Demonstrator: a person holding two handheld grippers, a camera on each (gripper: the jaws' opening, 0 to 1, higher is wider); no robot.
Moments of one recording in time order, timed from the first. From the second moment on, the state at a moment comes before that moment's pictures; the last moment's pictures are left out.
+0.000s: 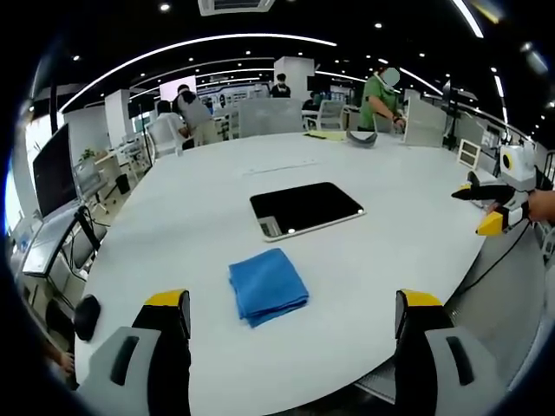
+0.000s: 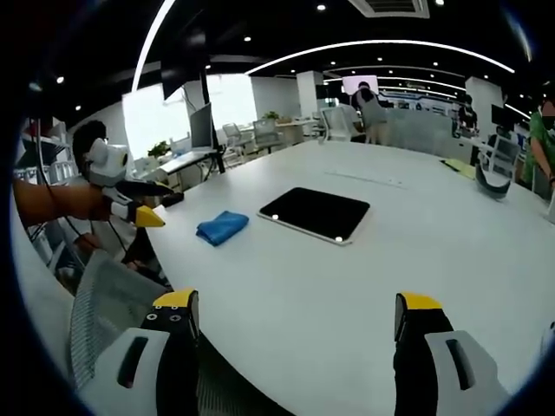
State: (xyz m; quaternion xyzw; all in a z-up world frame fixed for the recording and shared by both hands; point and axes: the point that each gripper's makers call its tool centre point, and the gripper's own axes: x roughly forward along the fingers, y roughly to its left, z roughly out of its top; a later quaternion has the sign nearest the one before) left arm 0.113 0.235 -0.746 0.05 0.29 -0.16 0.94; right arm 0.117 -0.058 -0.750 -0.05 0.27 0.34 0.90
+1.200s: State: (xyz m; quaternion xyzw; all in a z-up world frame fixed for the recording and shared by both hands) left arm 0.155 0.240 -0.780 0.08 0.33 -0.22 0.92; right arm 0.122 -0.053 -0.752 -0.06 0.27 0.35 0.89
